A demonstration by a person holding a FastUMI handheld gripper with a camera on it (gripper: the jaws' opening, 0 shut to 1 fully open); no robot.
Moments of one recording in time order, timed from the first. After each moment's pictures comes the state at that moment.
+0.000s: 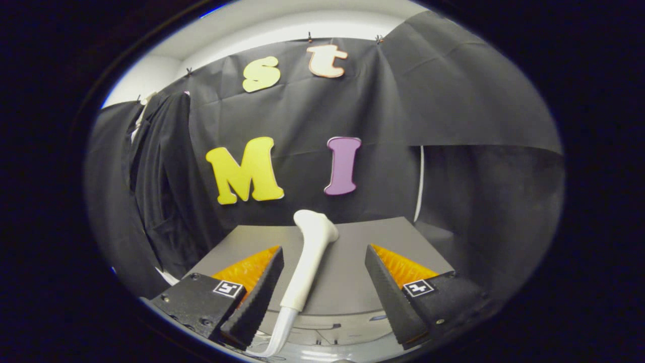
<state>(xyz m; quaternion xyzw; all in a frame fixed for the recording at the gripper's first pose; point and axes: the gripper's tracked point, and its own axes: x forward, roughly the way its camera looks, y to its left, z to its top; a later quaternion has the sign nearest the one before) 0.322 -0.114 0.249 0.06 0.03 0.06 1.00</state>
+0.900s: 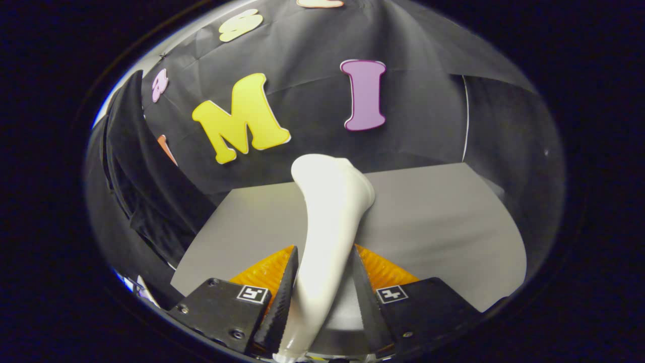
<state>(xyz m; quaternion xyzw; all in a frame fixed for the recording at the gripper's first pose) 0.440 -0.088 0.172 0.11 0.22 0.12 0.96</state>
